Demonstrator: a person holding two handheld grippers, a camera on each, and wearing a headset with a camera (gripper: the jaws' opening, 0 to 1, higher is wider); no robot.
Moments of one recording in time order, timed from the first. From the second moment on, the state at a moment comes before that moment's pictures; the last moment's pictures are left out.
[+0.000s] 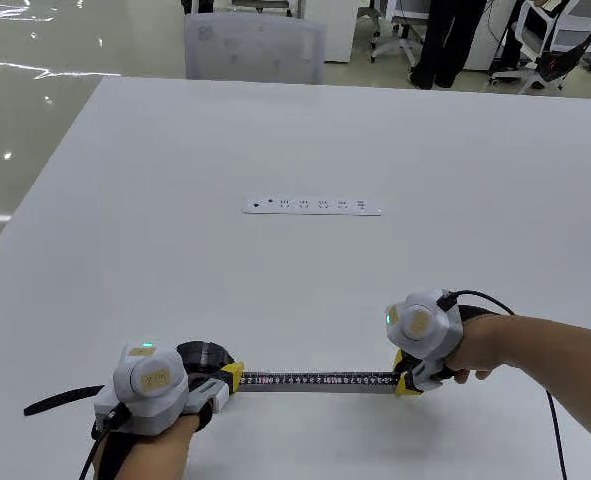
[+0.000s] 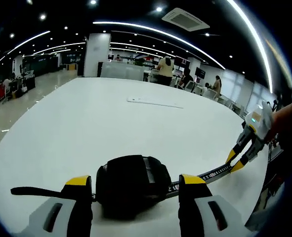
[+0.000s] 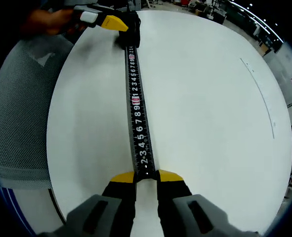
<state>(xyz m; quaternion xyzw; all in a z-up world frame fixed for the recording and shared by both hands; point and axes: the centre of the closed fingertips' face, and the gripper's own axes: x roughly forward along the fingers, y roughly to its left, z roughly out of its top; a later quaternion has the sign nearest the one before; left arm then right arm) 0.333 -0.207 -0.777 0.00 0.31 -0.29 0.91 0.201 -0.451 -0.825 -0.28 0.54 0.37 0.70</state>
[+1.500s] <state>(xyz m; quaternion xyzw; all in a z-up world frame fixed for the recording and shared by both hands) 0.334 -0.204 -0.785 0.04 0.35 -0.28 0.89 0.203 -0.448 -0.822 -0.26 0.52 0.37 0.73</state>
